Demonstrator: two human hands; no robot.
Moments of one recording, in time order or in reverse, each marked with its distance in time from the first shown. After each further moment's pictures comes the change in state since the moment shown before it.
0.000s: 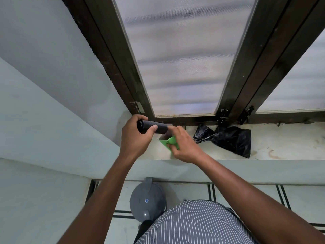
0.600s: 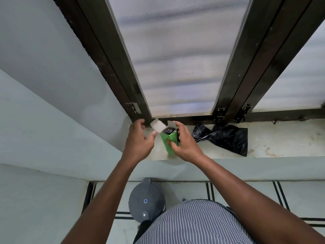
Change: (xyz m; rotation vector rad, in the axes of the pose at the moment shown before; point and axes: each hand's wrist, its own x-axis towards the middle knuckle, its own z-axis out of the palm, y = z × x) left_hand 0.006 -0.023 0.025 0.168 -0.201 -0.087; right_hand -0.005 0.004 -0.003 0.199 0.143 0.132
